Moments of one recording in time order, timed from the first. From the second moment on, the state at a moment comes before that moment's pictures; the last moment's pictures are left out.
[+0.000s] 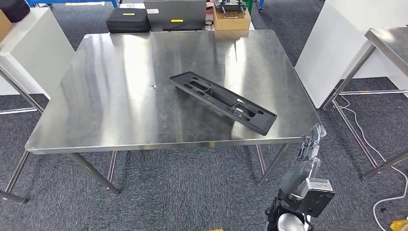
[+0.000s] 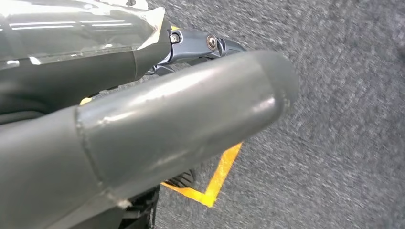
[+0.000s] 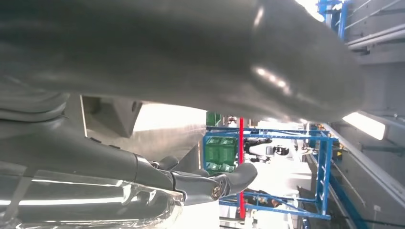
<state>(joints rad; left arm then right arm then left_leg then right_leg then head) -0.11 -0.10 0.57 -0.22 -0.03 0.00 -0.35 0.07 0.18 0.11 -1.60 0.20 -0.33 -0.59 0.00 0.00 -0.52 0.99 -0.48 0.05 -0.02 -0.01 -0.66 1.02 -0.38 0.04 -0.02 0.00</state>
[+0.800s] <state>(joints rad) -0.10 -0.10 0.59 -0.22 -0.02 -0.04 -0.34 0.08 0.17 0.09 -1.53 0.17 -0.31 -0.58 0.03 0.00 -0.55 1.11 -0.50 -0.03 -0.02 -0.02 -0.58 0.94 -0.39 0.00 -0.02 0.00</state>
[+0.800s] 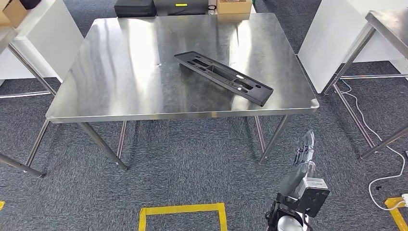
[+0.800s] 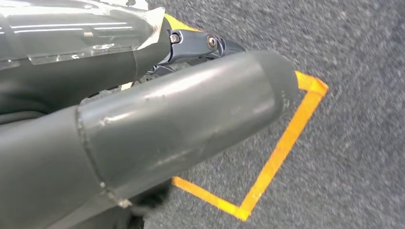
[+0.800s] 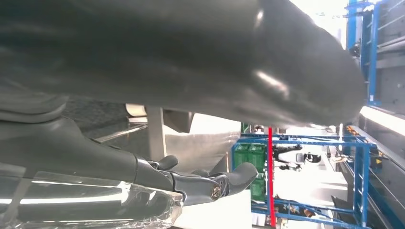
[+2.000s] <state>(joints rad) -0.11 -0.10 0.60 -0.21 -0.02 -0.04 -0.33 0.06 0.16 0.09 -1.45 0.17 -0.28 -0.57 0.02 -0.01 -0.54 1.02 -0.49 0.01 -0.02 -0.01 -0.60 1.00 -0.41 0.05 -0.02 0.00</state>
